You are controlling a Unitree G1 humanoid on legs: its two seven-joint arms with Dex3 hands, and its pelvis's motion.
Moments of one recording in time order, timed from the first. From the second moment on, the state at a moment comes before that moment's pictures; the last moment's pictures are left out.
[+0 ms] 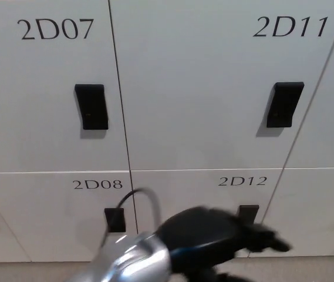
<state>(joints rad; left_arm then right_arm) -0.24 0.39 -0.72 -0.08 0.53 -0.16 -0.29 -0.13 -0.32 0.06 1.25 -0.19 -0.28 -0.12</state>
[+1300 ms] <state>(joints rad) 0.18 0.57 0.07 0.96 0.27 -0.35 -0.09 -0.07 -0.31 0.05 1.25 -0.19 -0.30 -0.11</state>
